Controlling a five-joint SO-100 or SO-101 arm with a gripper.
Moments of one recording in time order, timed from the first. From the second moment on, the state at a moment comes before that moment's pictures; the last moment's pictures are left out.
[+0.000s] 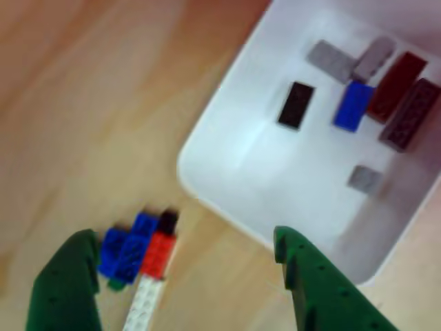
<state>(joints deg) 27.4 113.2 86.7 79.4 -66.0</state>
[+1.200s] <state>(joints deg) 0.2 73.6 97.6 50.4 -44.3</state>
